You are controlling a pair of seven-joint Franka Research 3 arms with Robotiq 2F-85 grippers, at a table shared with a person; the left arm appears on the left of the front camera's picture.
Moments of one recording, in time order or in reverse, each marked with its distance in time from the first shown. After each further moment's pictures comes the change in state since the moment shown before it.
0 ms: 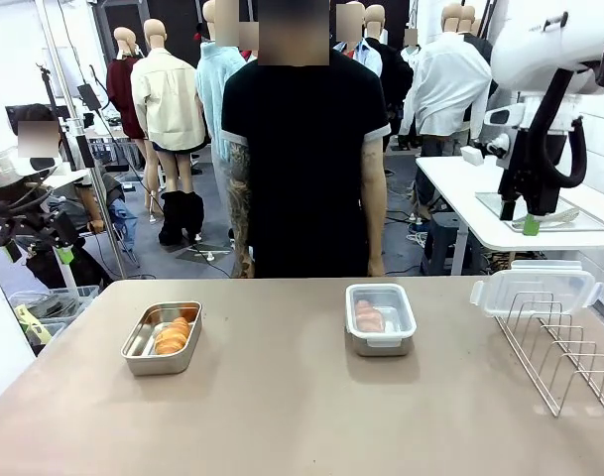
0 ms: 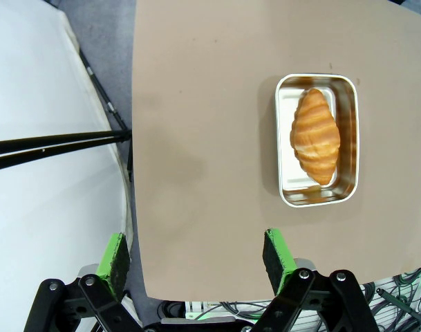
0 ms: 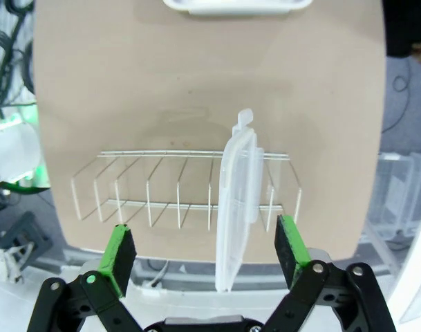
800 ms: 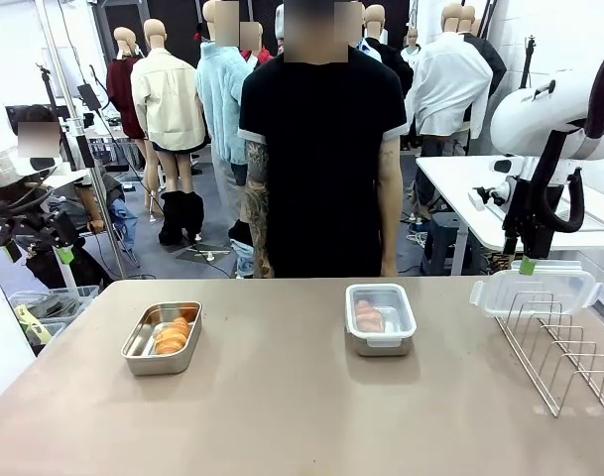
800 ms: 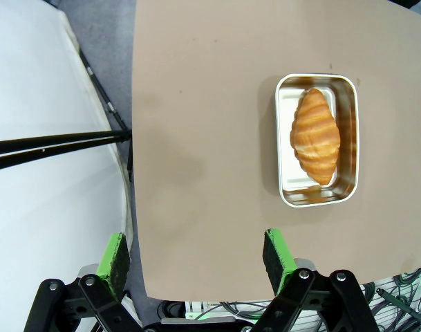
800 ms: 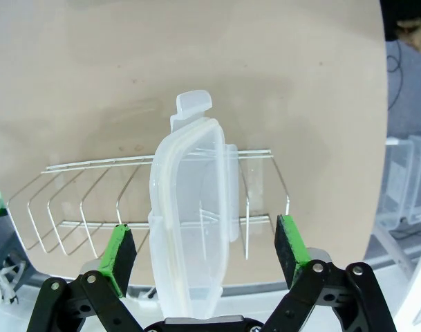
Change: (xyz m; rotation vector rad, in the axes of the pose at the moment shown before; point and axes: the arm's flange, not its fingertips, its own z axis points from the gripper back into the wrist) left arm 0.000 0.000 0.000 0.000 0.000 0.000; right arm -0.030 -0.033 -0.076 -0.055 0.003 -0.059
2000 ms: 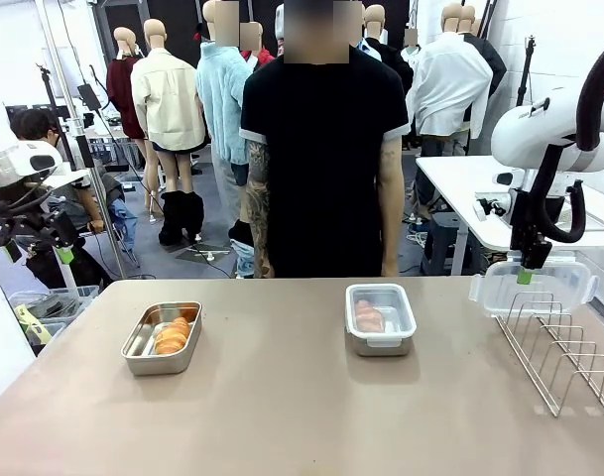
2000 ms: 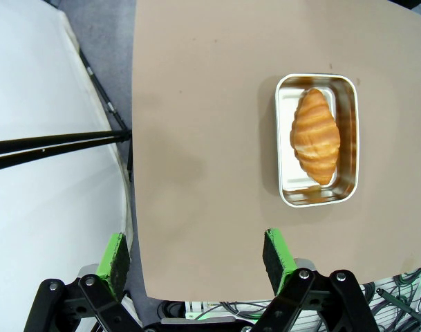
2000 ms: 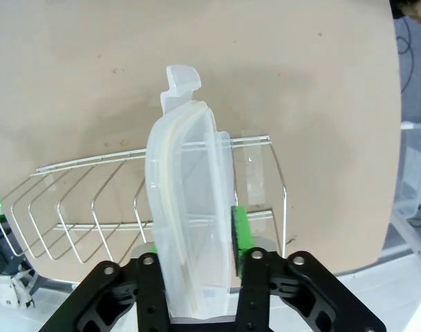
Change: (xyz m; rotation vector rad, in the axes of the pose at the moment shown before) left arm 0.000 0.000 0.000 0.000 0.000 0.000; right arm -0.016 -0.020 -0.023 0.032 0.018 -0.073
